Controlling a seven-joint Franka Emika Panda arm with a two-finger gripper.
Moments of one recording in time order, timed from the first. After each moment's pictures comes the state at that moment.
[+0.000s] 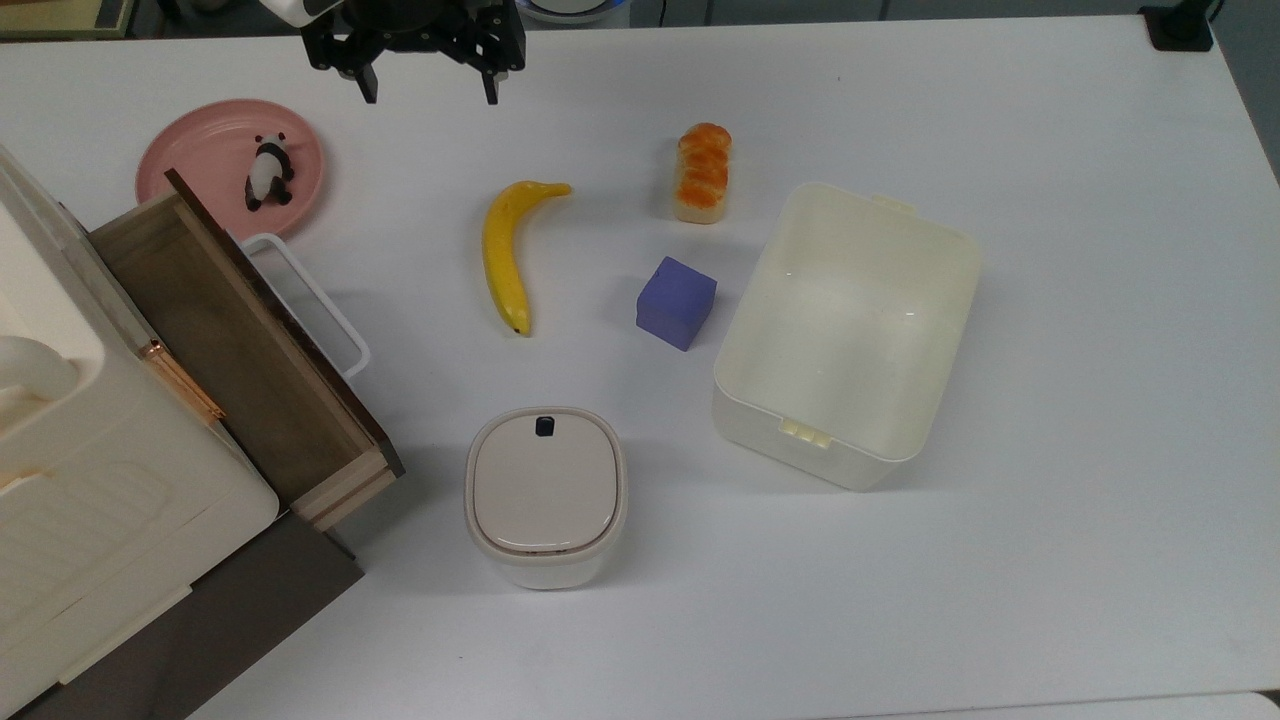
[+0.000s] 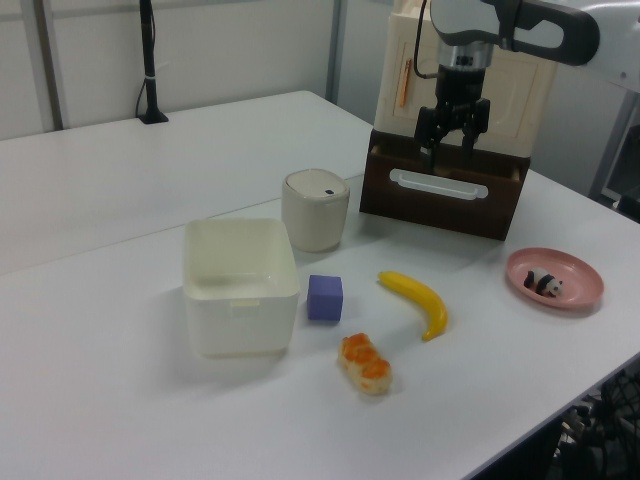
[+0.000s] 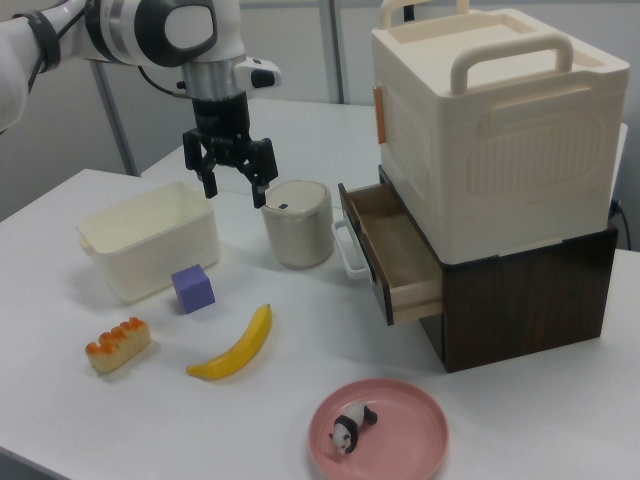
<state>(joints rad) -0.09 0.17 -0.01 -1.45 -0.02 1.54 -0.11</state>
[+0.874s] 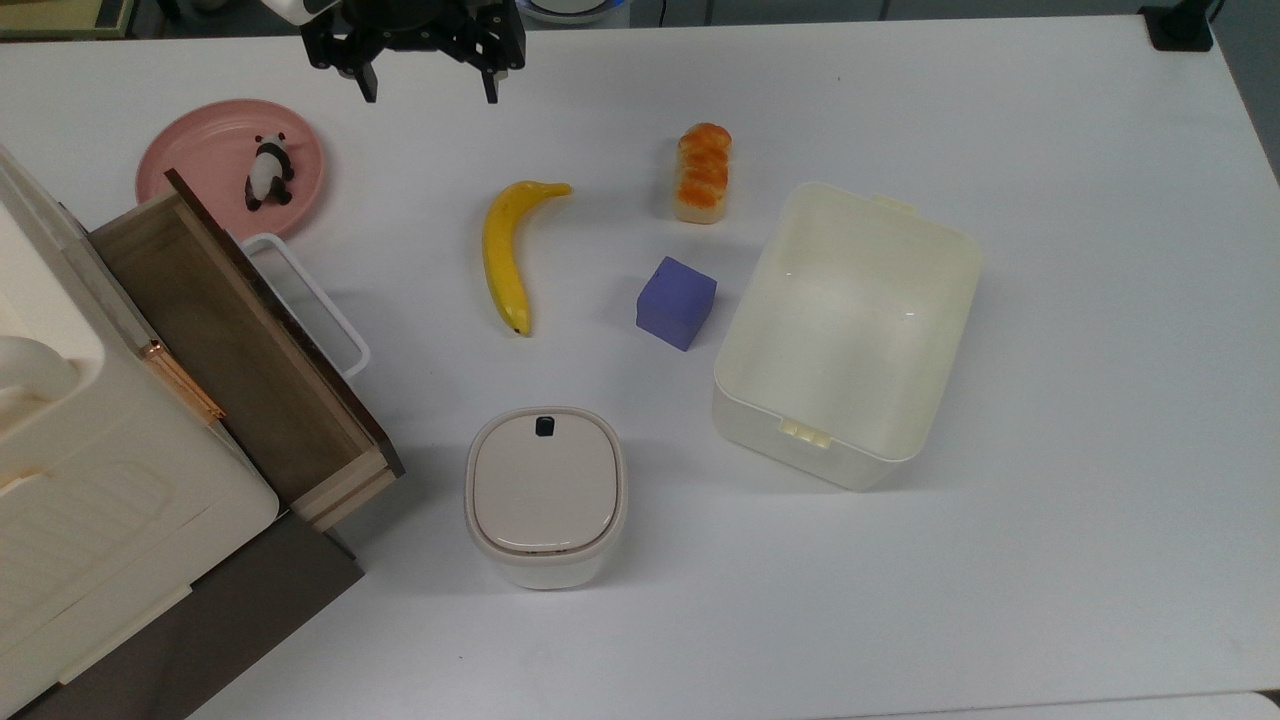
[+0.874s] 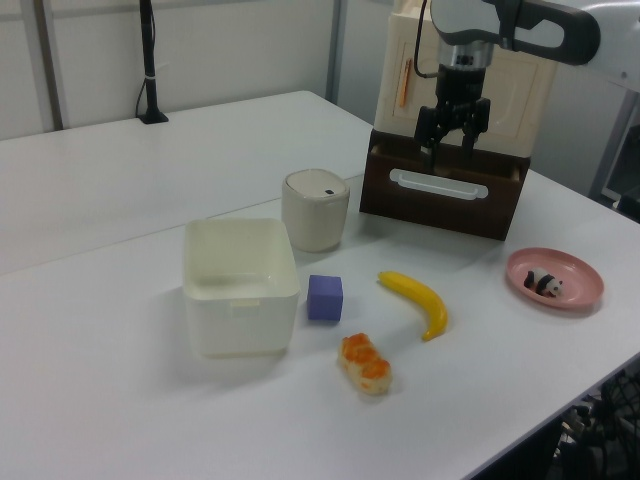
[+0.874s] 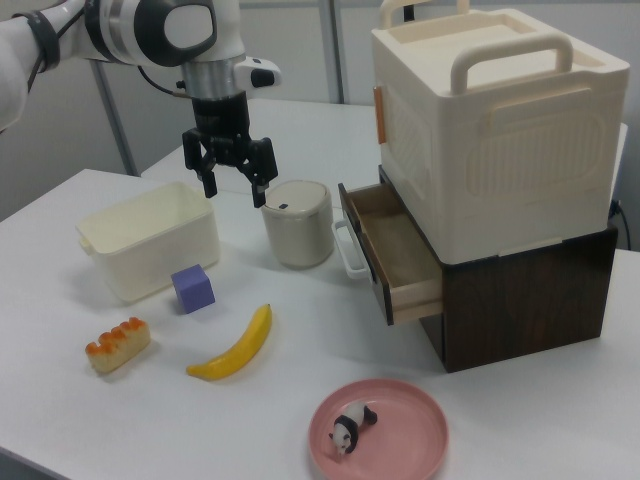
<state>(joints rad) -0.09 0.17 -0.01 -1.45 -0.02 1.54 -0.11</state>
